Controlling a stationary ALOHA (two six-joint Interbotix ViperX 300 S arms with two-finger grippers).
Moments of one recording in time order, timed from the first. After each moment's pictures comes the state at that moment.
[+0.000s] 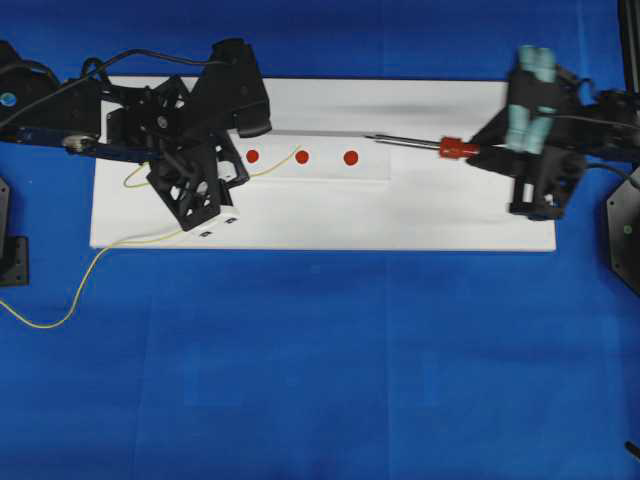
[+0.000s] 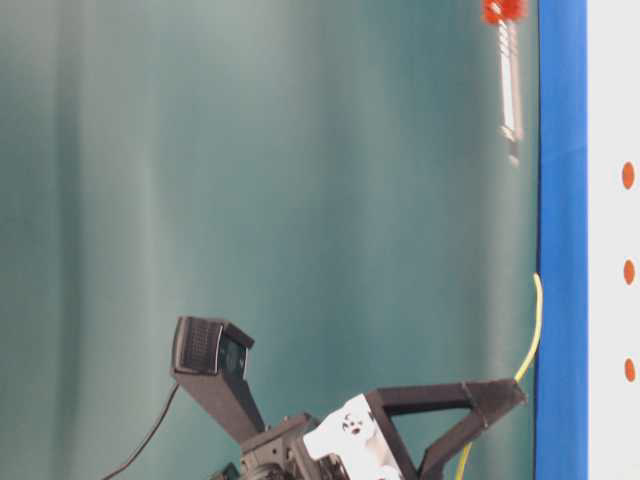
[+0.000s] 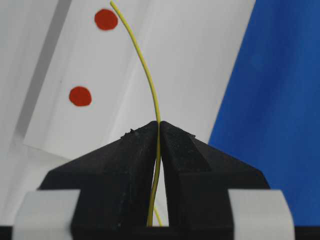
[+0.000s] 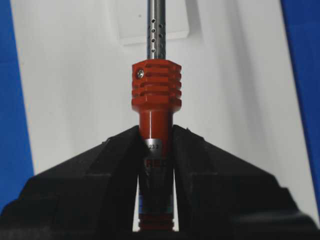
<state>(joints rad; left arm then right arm) 0.11 -0.15 0.60 0.00 0.45 -0.26 -0.25 -0.59 1.03 0.03 0.34 0.03</state>
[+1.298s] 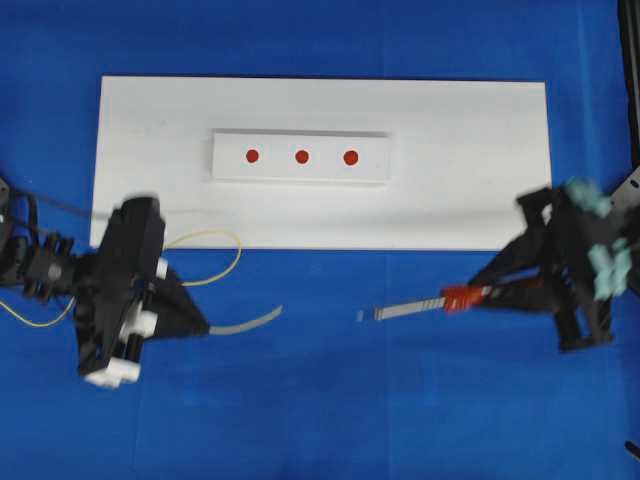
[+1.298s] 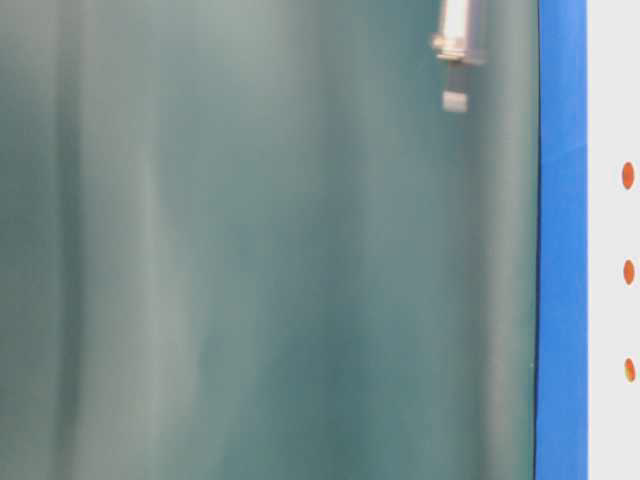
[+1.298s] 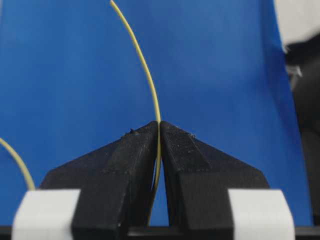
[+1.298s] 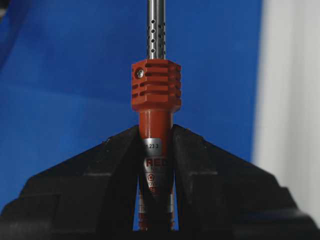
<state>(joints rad) -0.35 -0.28 0.93 0.00 -0.13 -0.42 0.31 -0.58 1.10 0.11 0.04 0.20</state>
